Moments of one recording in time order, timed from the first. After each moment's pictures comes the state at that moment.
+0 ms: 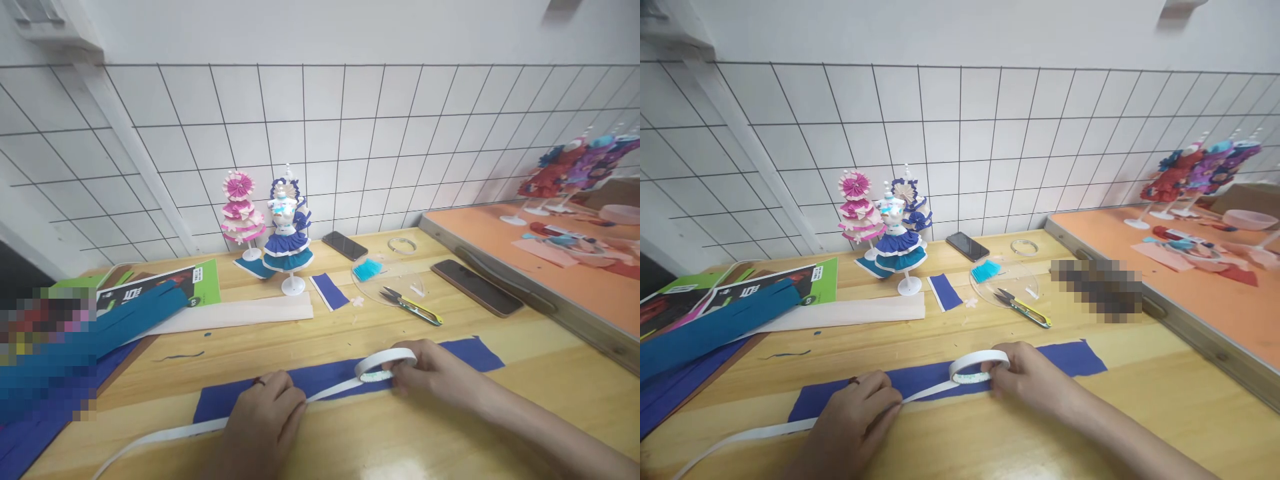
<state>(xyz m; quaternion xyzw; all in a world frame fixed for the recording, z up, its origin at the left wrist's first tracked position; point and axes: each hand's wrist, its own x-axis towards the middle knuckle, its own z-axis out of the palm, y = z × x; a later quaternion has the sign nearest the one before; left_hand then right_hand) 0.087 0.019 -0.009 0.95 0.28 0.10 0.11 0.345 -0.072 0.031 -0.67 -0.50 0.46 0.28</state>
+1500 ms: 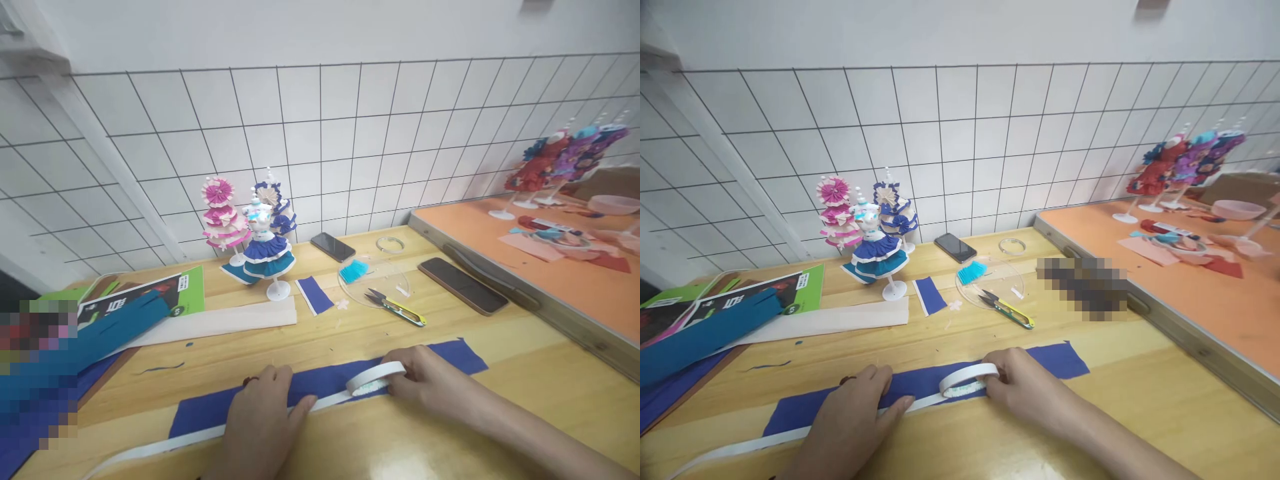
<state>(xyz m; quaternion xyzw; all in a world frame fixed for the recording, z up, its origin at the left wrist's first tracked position) 0.143 0.009 0.021 0.87 0.49 -0.06 0.11 0.374 -0.084 0.011 -0.69 -0.57 0.38 0.22</state>
